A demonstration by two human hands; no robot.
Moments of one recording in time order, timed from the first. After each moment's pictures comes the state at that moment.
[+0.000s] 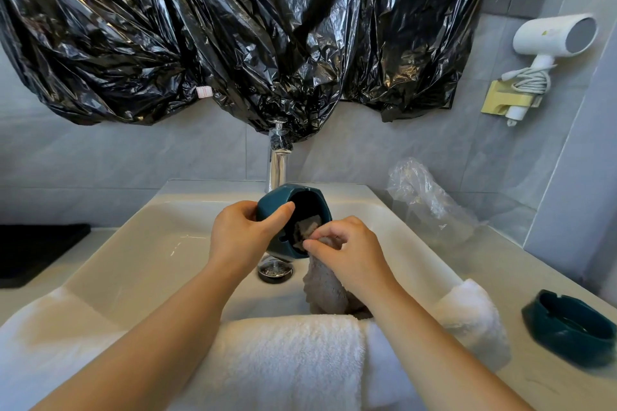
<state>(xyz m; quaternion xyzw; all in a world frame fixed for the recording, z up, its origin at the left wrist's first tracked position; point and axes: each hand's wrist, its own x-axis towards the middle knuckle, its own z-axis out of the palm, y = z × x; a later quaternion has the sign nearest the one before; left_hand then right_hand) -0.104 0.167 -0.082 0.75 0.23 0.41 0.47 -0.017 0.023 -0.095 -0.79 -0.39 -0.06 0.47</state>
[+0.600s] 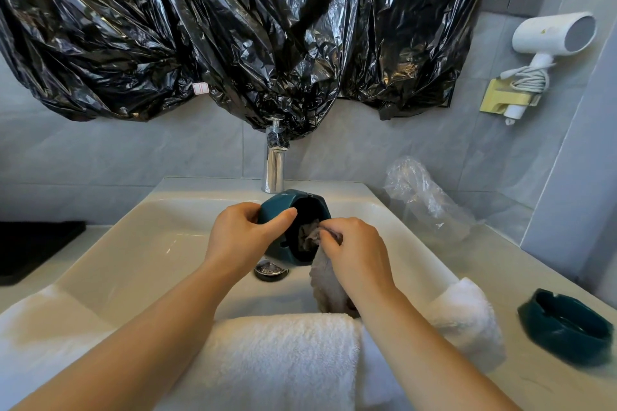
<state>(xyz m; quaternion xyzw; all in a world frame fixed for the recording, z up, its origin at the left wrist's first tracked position) -0.105 0.164 -0.083 0.78 0.23 0.37 0.45 -0.007 0.024 -0.102 -0.84 -0.36 -0.18 0.35</state>
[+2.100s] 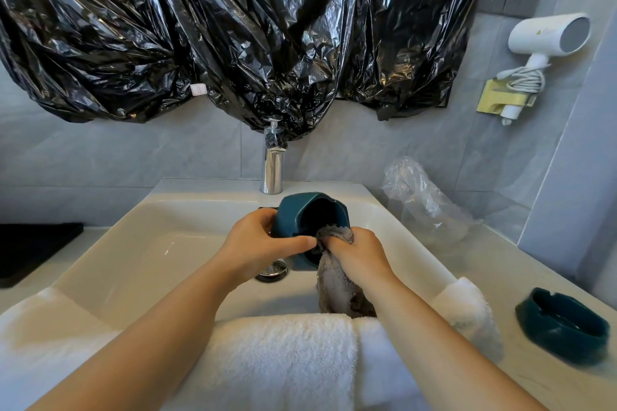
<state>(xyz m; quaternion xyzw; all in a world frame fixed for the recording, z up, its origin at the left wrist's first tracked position) -0.105 0.157 -0.083 0.80 0.15 0.23 0.54 0.010 0.022 -0.106 -0.81 -0.26 0.05 0.52</state>
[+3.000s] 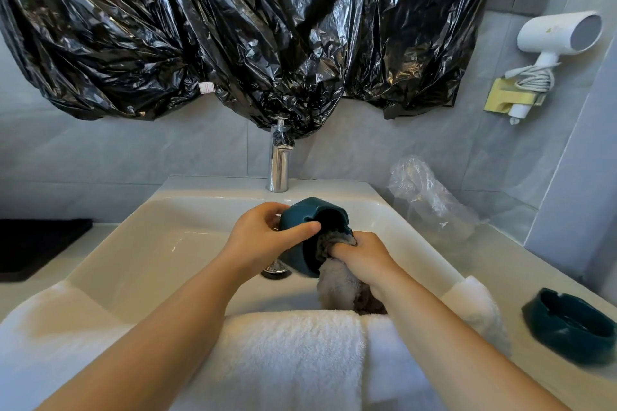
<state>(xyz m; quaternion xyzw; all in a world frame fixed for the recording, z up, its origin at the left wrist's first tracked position) -0.108 0.159 -0.082 0.80 0.17 0.27 0.51 0.011 0.023 -0.108 -0.81 -0.24 0.12 0.52</state>
